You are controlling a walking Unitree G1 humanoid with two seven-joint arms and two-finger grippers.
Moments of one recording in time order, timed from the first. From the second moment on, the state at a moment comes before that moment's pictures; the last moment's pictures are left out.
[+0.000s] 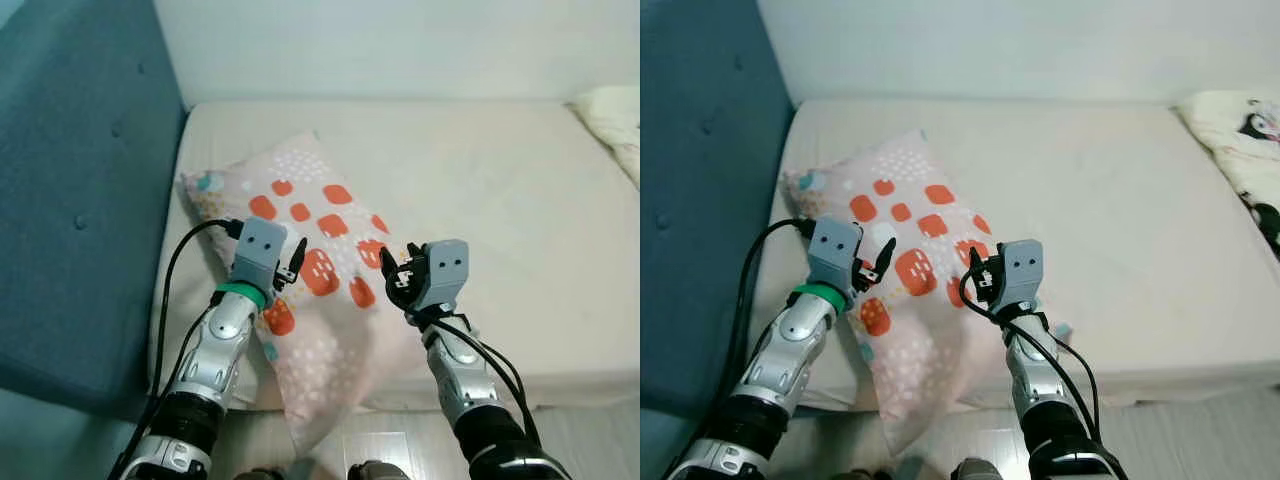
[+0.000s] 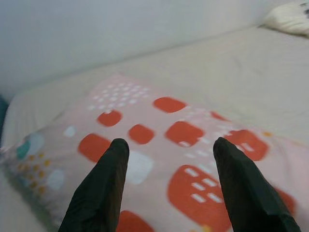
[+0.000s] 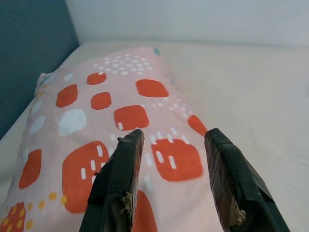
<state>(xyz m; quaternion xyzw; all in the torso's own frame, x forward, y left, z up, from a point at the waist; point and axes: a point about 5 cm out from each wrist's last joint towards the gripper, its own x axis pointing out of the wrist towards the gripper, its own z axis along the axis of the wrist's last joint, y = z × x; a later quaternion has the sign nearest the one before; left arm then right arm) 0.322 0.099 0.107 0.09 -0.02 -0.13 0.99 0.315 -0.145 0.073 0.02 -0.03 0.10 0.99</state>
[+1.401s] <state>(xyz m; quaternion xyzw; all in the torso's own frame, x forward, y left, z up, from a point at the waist) 0.322 0.110 0.096 0.11 0.02 -0.10 0.99 0.313 -0.143 0.069 0.02 -0.02 0.11 0.99</state>
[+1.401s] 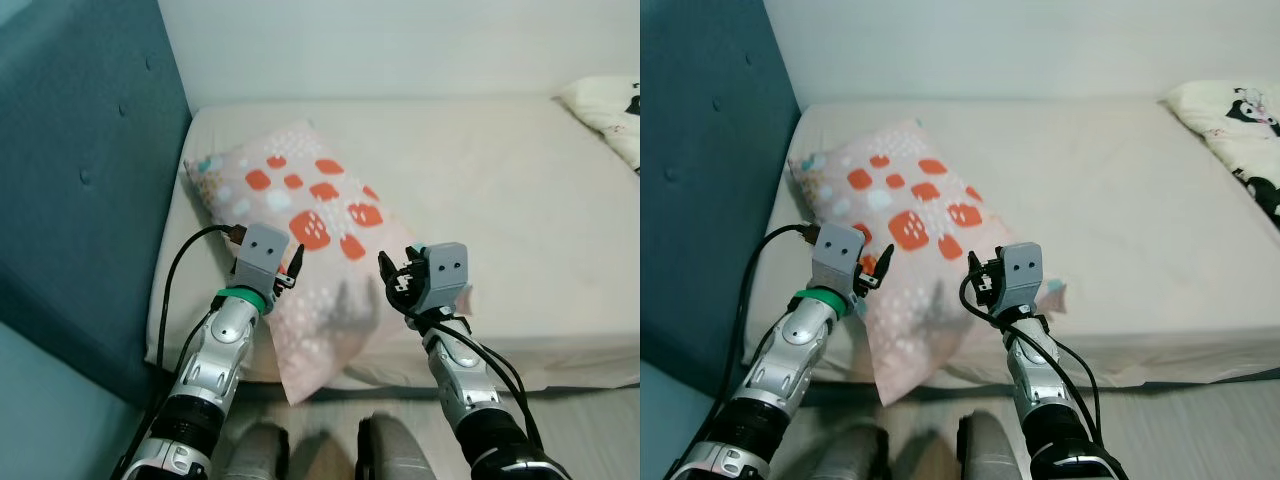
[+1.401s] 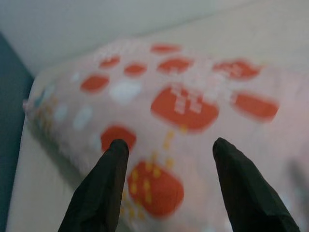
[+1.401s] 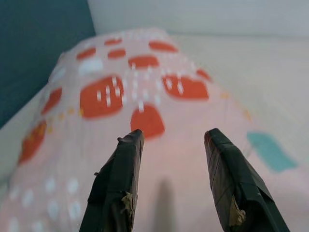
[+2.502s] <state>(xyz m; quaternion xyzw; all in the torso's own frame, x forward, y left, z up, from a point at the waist) 0.315 0.122 0.098 -0.29 0.16 -0.12 0.94 0.318 -0.164 0.132 -0.28 -0.17 0.13 0.94</state>
